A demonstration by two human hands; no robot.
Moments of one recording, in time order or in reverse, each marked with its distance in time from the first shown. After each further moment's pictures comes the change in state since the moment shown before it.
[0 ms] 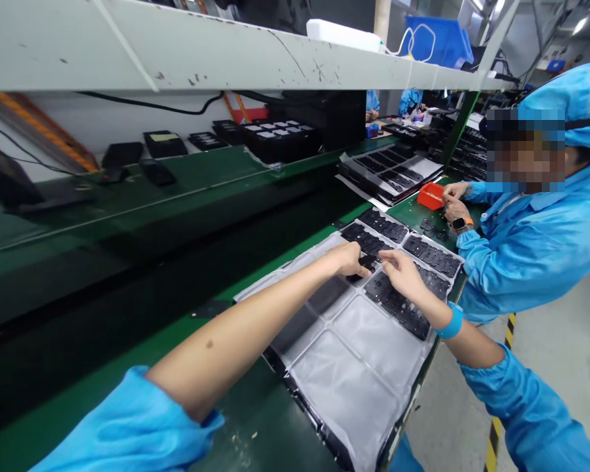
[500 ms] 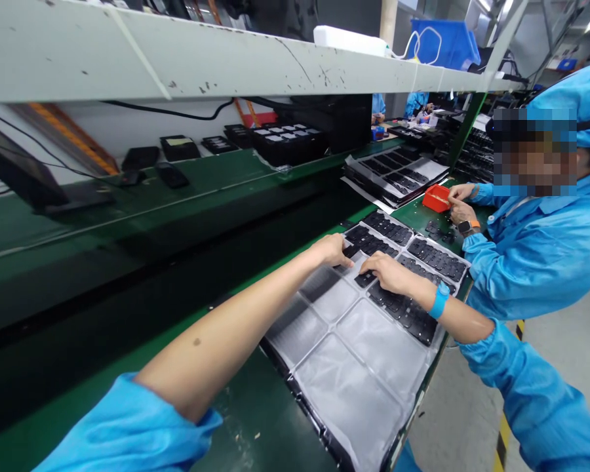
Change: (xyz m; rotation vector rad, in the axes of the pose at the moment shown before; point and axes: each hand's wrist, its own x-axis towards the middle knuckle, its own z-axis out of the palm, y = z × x) left_hand 0.007 -0.042 -0.016 -0.008 0.085 -0.075; right_hand 0.033 -0.016 0.019 -0.398 -0.529 -0.457
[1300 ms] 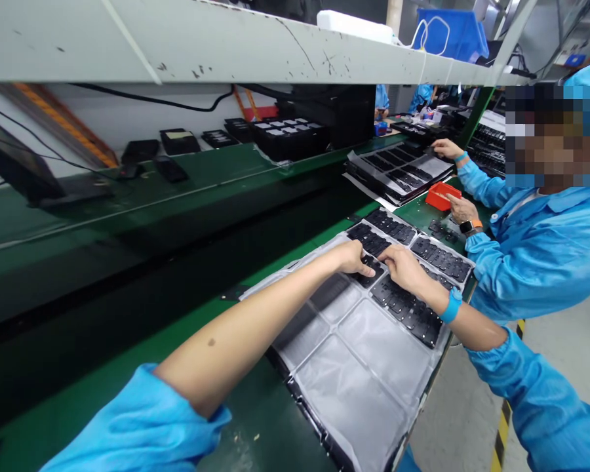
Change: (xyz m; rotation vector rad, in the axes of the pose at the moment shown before) left_hand 0.003 0.025 0.018 -0.038 0.003 0.127; right_hand -0.017 0.018 -0.010 -0.250 0.214 0.133
